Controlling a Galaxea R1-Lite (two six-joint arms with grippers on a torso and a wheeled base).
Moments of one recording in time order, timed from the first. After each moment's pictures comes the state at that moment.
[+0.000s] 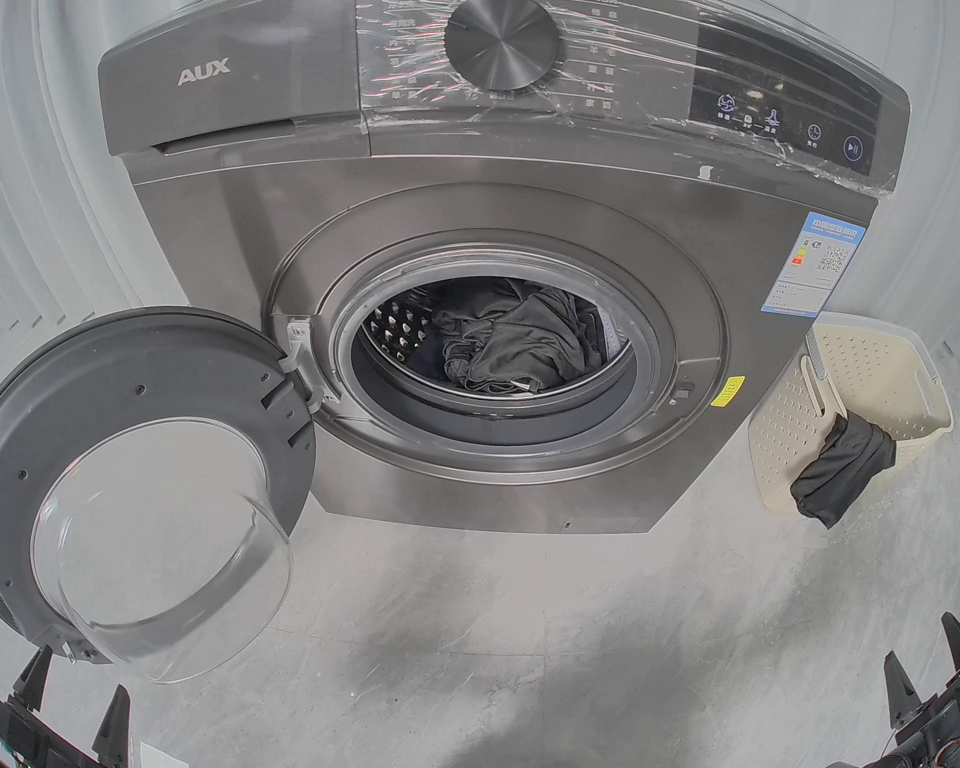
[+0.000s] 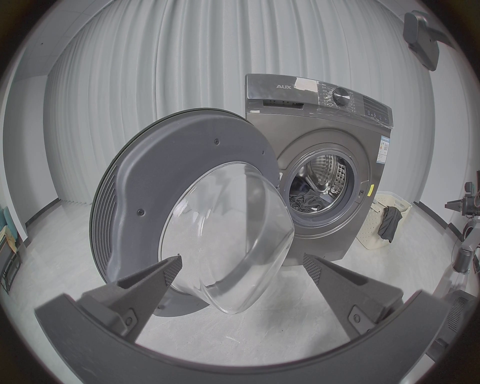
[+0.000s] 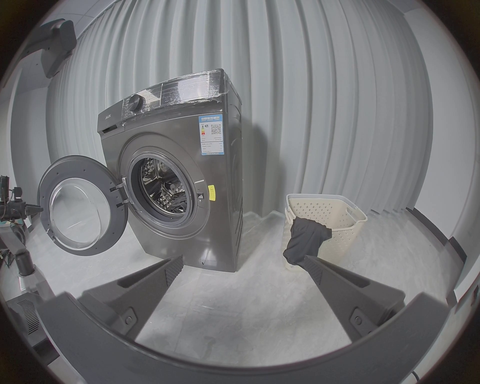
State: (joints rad) left arm 0.00 0.01 -0.02 0.01 -0.01 0.02; right arm -0.01 0.01 -0.02 0.00 0.03 -0.01
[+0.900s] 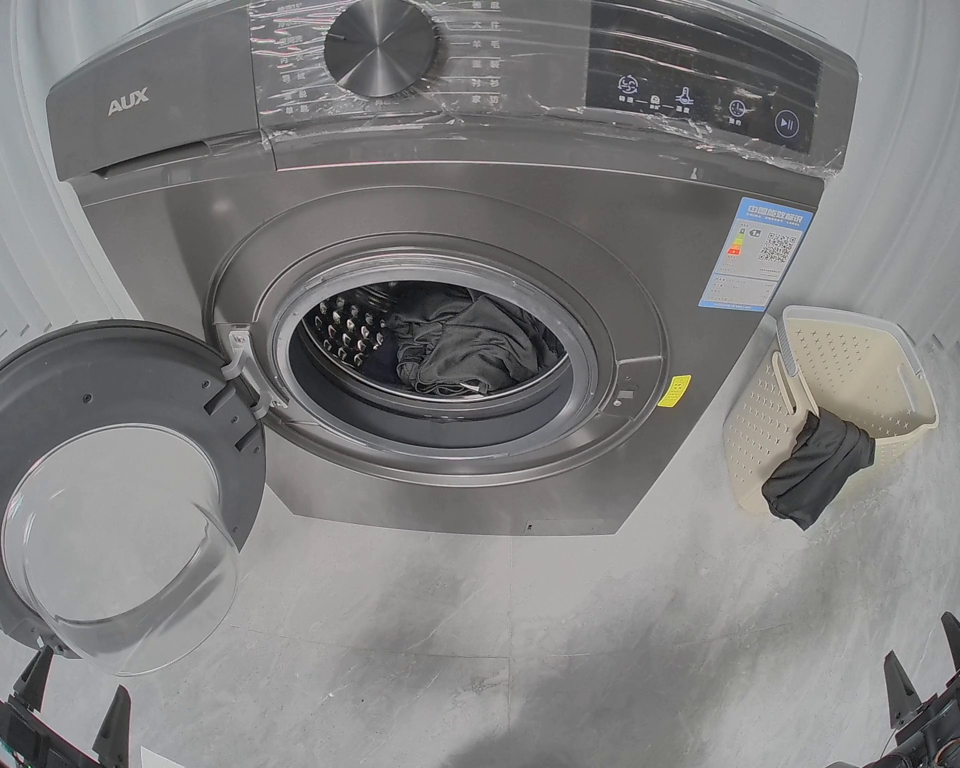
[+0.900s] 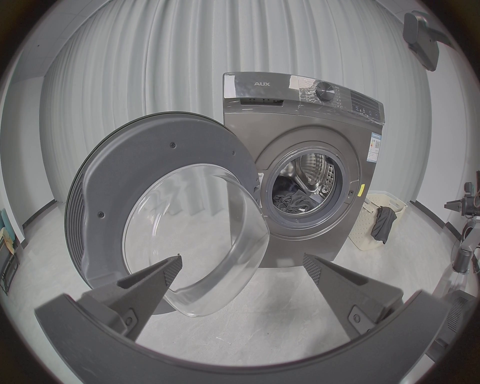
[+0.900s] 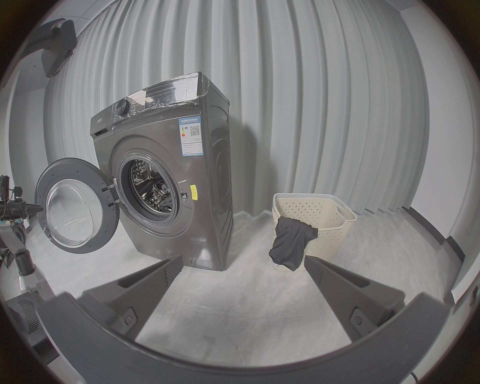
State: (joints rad) left arm 0.00 0.01 -0.02 0.01 -0.01 0.01; right arm -0.01 0.01 -0.02 0.00 0.03 -0.01
